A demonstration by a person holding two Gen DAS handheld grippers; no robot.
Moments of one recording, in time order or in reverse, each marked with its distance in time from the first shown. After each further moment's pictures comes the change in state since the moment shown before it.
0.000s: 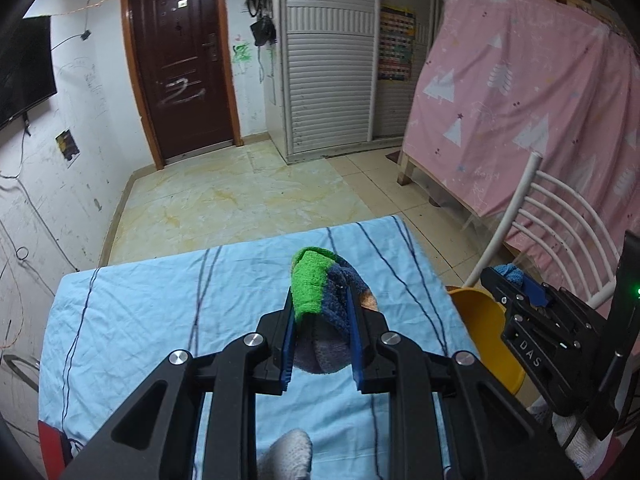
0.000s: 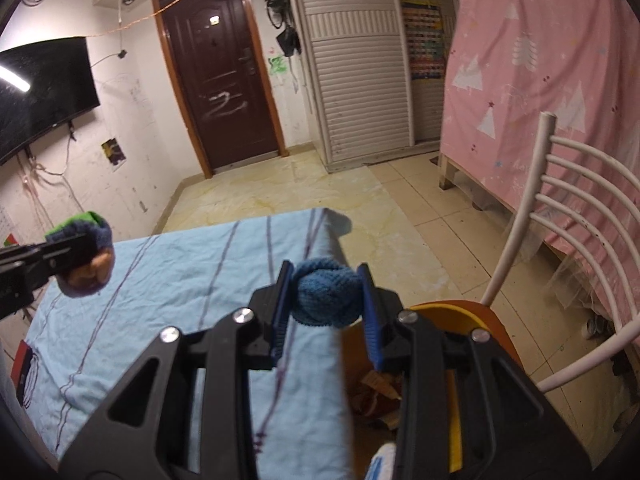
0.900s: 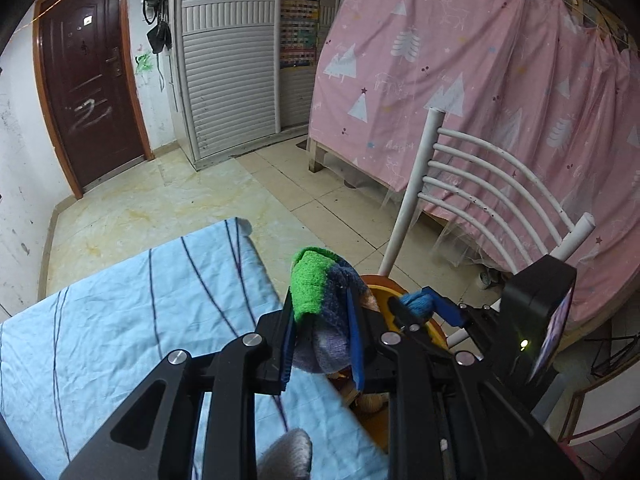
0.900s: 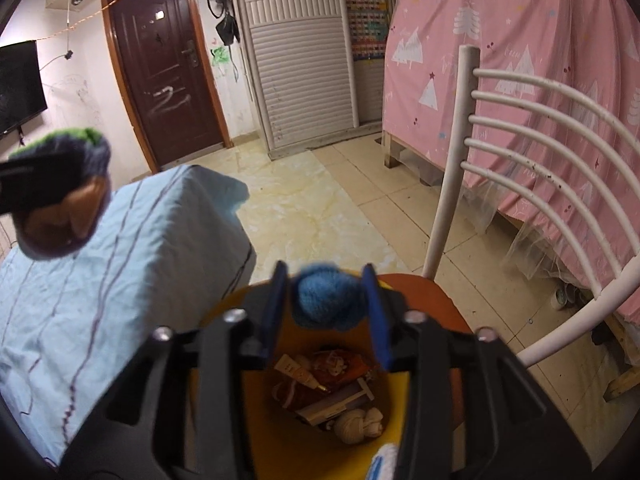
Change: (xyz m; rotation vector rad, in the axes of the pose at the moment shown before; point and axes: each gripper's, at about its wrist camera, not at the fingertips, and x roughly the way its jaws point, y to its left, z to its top) left arm 0.056 -0.137 0.003 0.166 0.025 -0.256; right arm 0.047 -0.092 -0.049 0.063 0.035 -0.160
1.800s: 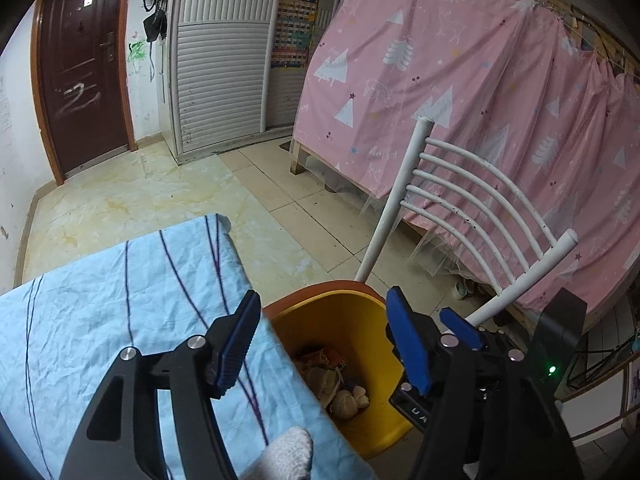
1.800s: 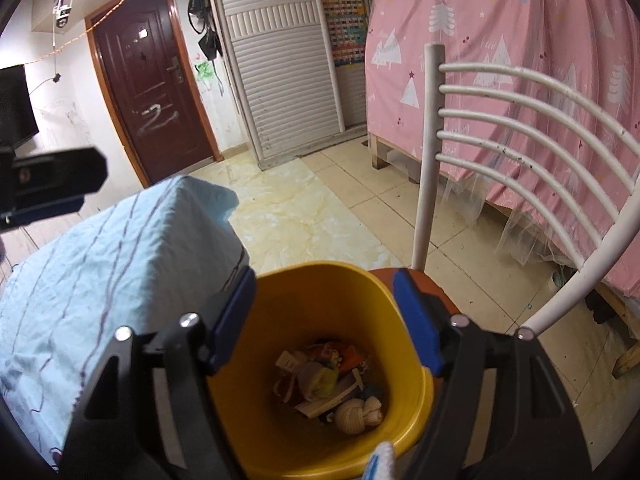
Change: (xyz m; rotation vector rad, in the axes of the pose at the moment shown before) left arm 0.001 0.011 -0.008 -0.060 -0.019 -0.087; right arm -0.030 -0.008 -0.008 0.073 -0.035 -0.023
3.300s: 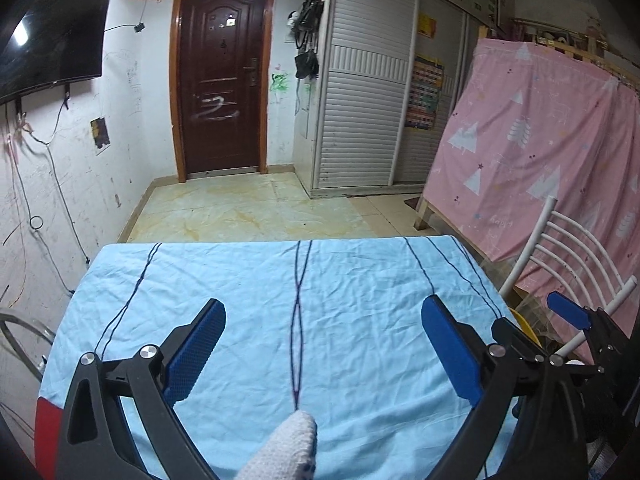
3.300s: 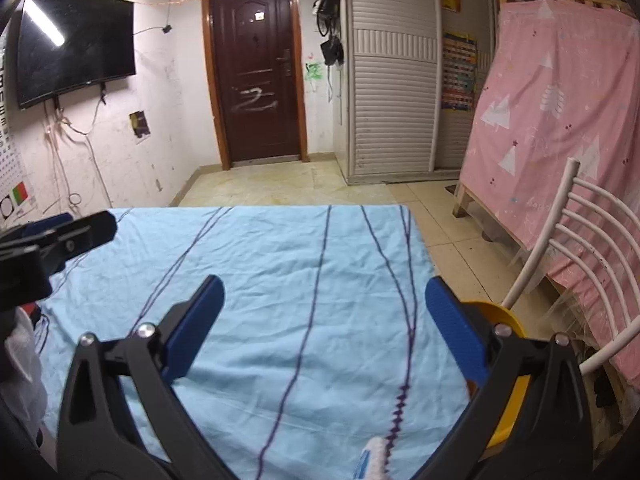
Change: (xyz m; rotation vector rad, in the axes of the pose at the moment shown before) left arm -0.167 0.200 -0.091 -0.205 -0.213 0.368; right arm -0.086 0.215 -0.008 -0.301 -0.057 0.202
